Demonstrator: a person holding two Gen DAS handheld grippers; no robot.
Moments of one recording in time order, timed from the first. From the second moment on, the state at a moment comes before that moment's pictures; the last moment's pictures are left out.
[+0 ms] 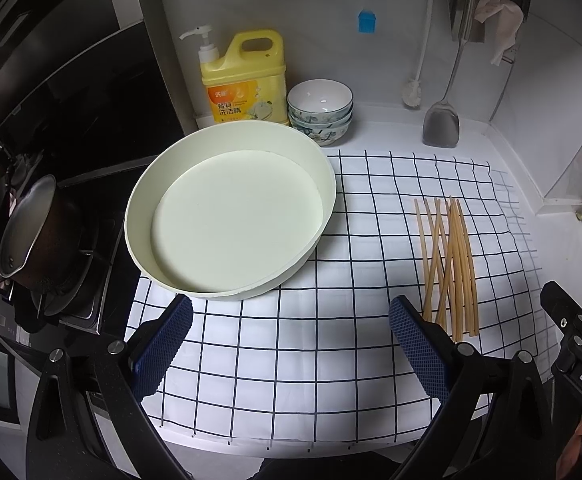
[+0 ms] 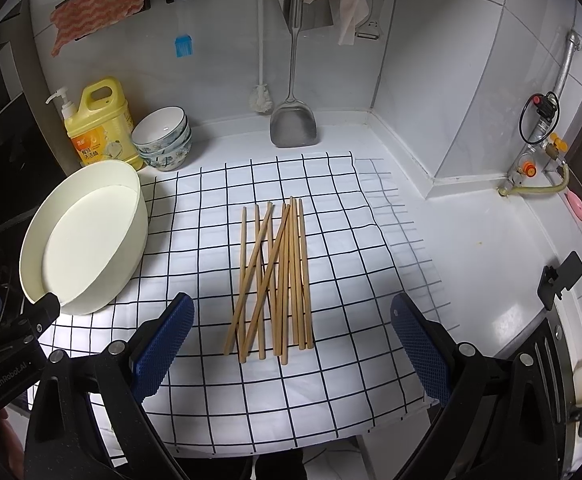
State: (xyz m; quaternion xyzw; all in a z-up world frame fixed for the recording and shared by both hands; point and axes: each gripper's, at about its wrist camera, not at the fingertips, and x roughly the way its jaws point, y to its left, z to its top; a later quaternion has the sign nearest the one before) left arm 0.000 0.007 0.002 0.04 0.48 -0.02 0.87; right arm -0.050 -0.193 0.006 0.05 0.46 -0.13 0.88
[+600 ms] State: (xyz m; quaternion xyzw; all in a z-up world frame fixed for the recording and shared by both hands) left arm -0.001 0.006 0.001 0.04 0.48 -0.02 0.87; right arm -0.045 -0.191 0.000 0.05 0.46 -0.12 0.88
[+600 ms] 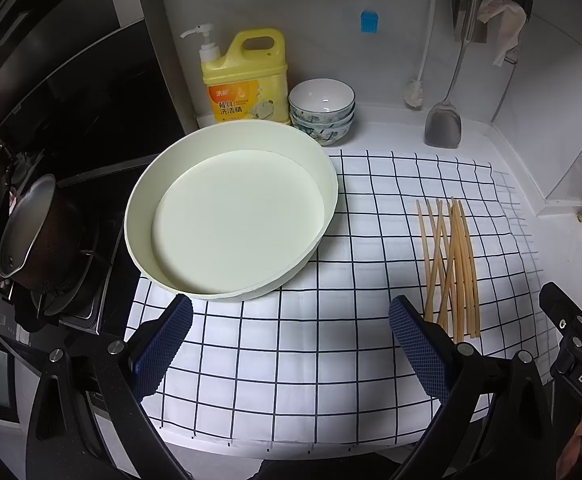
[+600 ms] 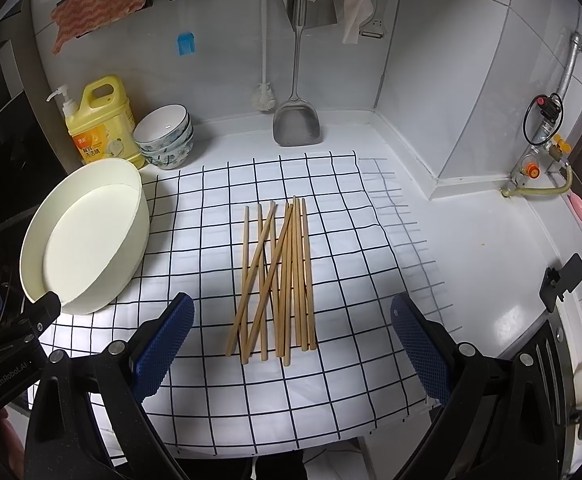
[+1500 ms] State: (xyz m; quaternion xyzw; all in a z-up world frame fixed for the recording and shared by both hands) left arm -0.001 0.006 0.001 0.04 0.48 -0.02 0.87; right arm -0.047 -0.189 -0.002 0.05 0.46 -0.12 0.88
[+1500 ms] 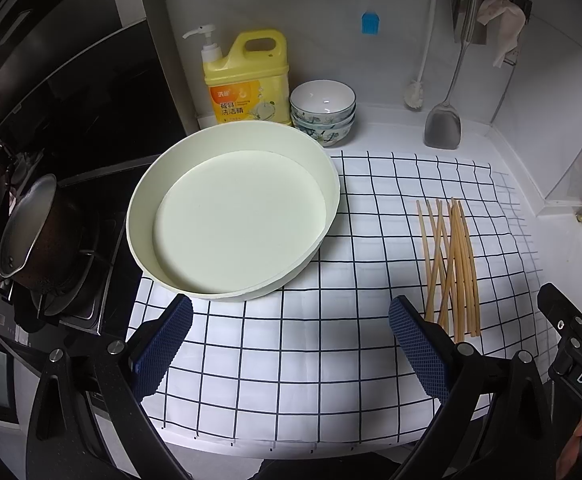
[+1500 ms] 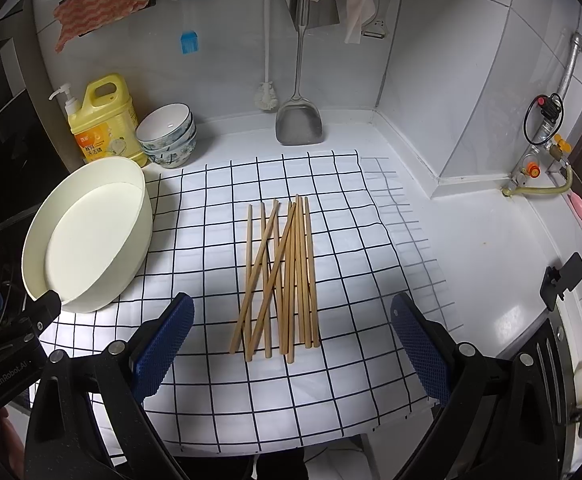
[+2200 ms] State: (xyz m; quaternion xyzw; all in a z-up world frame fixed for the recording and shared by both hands) left arm 0.007 -0.016 -0.031 0.07 0.47 -0.12 0.87; right arm -0.063 -0.194 -0.042 0.08 0.46 -0.13 0.88
